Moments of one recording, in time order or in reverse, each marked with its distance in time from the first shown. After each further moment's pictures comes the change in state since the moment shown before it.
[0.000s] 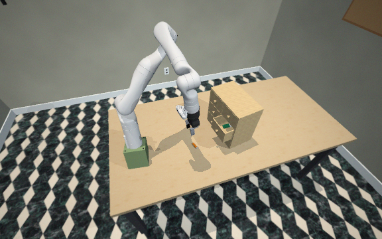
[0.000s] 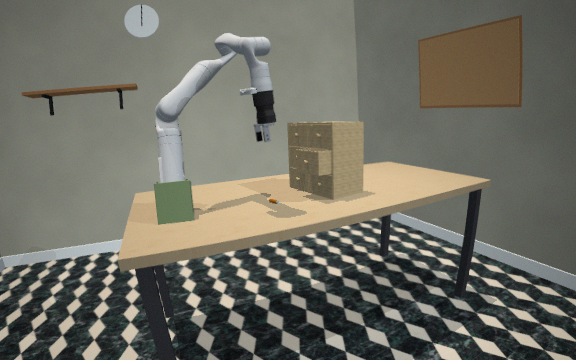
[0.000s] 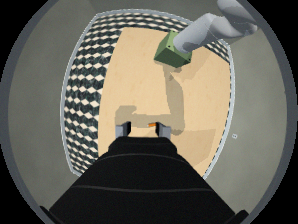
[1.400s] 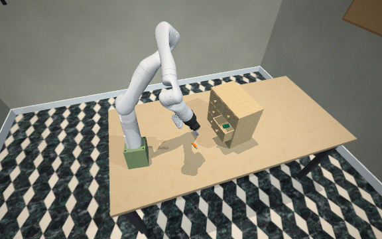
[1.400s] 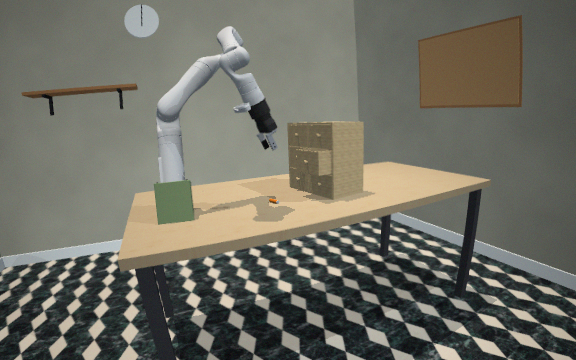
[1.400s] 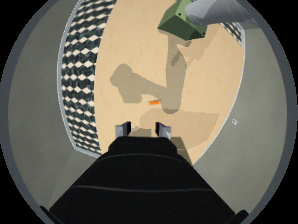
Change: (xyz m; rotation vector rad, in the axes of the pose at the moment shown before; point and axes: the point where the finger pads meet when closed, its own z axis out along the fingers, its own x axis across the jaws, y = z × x) arm 0.003 0.023 0.034 -0.351 0.001 -0.014
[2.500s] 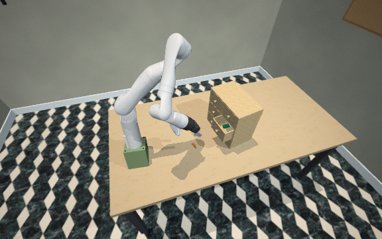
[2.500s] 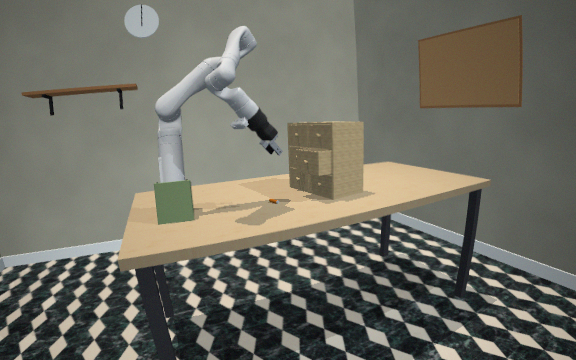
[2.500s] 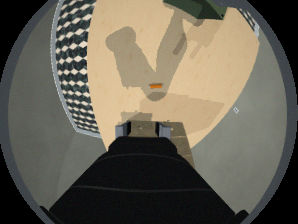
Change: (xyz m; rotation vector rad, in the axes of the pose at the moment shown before) arm 0.002 0.008 0.028 -0.275 -0.001 -0.007
